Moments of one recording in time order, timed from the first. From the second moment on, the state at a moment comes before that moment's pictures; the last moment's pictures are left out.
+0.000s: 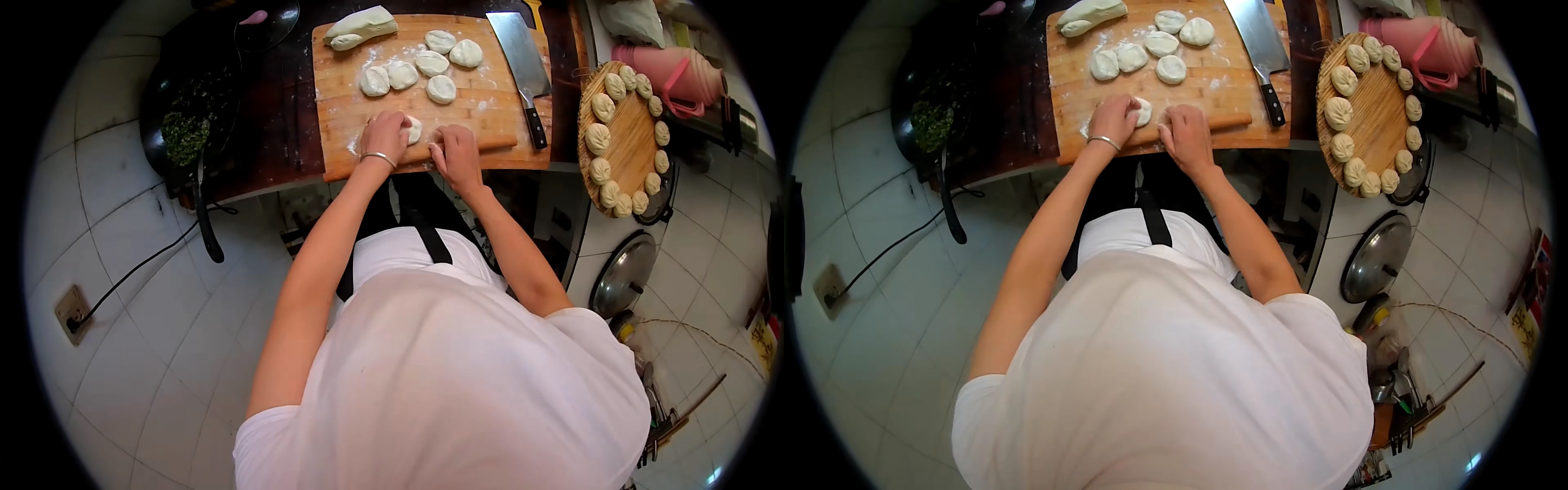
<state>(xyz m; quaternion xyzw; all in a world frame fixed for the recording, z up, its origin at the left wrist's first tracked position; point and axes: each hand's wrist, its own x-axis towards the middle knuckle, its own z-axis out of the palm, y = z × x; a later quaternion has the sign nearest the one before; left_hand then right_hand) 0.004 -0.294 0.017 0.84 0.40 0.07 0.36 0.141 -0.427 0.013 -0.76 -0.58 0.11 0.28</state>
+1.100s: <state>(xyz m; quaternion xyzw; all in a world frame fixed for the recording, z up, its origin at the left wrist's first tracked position) -0.019 -0.246 0.007 0.75 0.45 -0.13 0.47 0.124 -0.355 0.013 -0.82 -0.55 -0.01 0.16</state>
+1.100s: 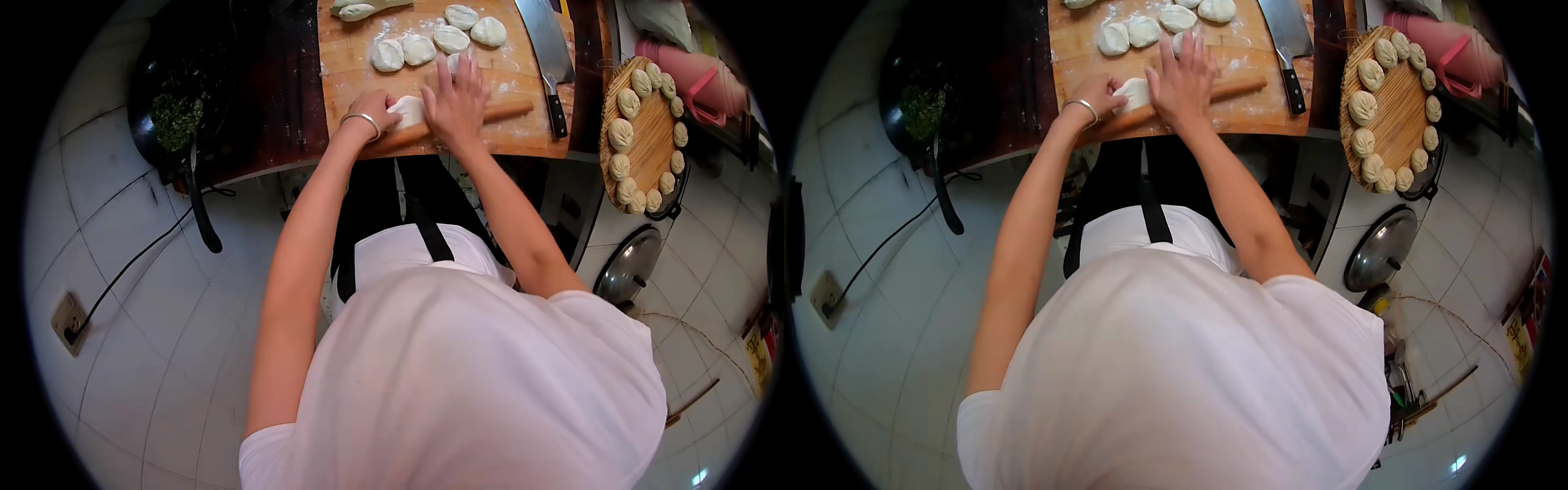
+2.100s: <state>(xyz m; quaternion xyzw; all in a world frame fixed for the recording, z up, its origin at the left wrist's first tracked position) -0.025 -0.245 0.012 0.81 0.46 -0.08 0.35 0.114 -0.343 0.006 -0.80 -0.57 -0.03 0.17</state>
